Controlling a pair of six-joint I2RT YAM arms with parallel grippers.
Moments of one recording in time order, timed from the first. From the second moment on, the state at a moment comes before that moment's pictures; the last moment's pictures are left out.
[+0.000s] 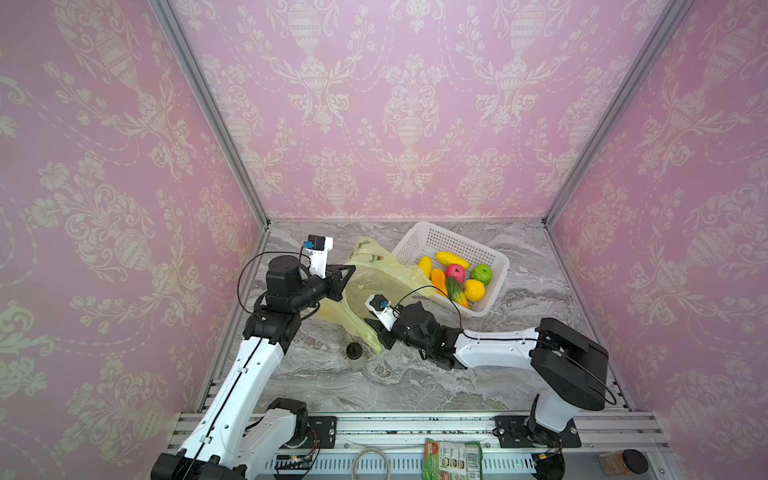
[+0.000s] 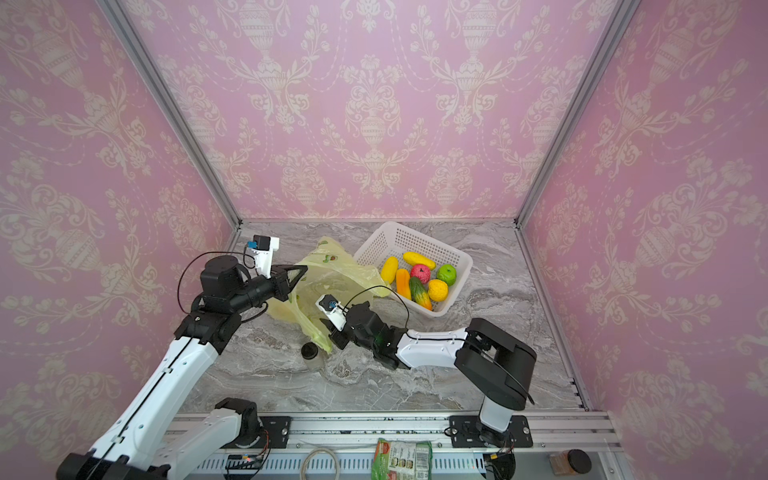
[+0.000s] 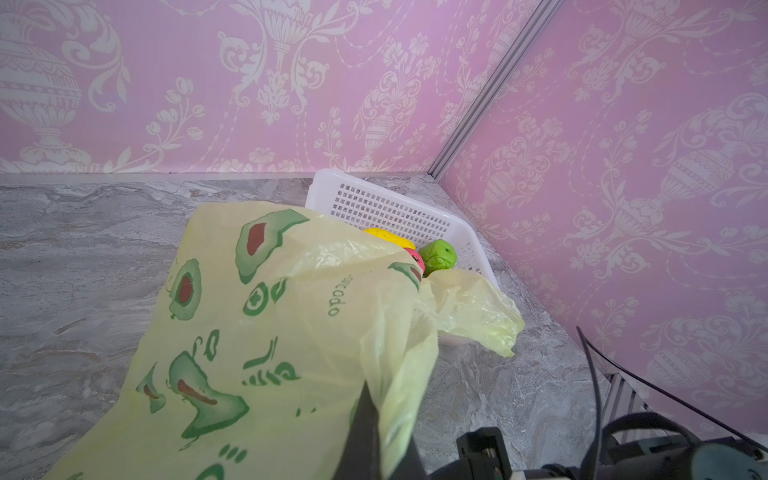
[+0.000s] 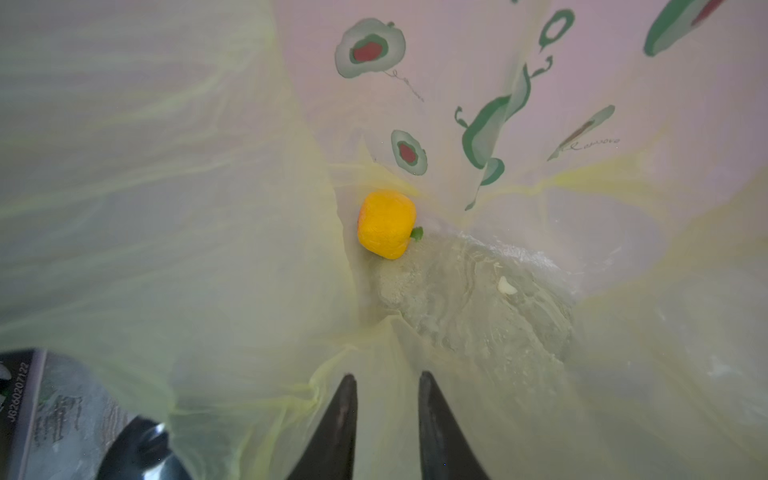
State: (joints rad) left arm -0.15 0.96 0.85 -0.20 0.57 -0.30; right arm 1.01 1.74 0.88 0.53 0.06 0.01
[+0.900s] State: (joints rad) left arm -0.15 0.96 0.85 -0.19 0.57 -0.31; right arm 0.90 2.17 1.33 0.50 -0.22 0.38
